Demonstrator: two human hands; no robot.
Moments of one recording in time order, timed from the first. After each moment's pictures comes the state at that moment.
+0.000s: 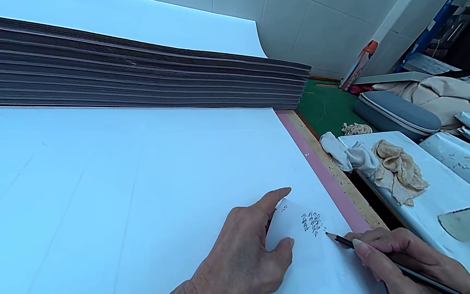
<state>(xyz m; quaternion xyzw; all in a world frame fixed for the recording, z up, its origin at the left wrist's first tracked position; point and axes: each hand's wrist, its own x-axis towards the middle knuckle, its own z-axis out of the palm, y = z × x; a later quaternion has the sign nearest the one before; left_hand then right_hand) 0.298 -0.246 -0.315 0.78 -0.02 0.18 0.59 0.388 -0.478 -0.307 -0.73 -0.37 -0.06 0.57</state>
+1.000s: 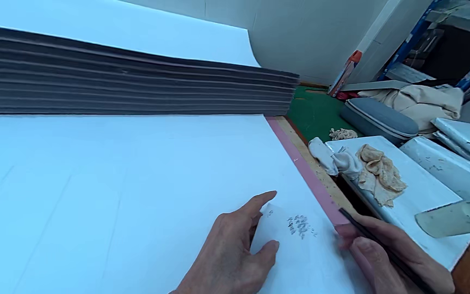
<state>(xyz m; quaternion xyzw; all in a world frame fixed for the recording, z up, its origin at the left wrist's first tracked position) 0.298 -0.245 -0.313 0.77 -0.02 0.17 0.62 0.387 -0.479 -0.300 -0.74 -0.38 -0.12 0.54</state>
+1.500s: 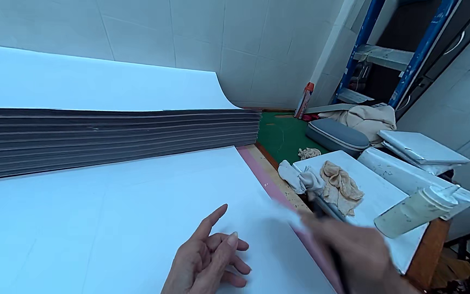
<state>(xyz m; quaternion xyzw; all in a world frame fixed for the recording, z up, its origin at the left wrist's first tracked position) 0.296 -0.236 -0.288 0.67 0.04 0.11 0.73 0.413 -0.459 -0.254 -0.76 -0.50 -0.37 0.19</state>
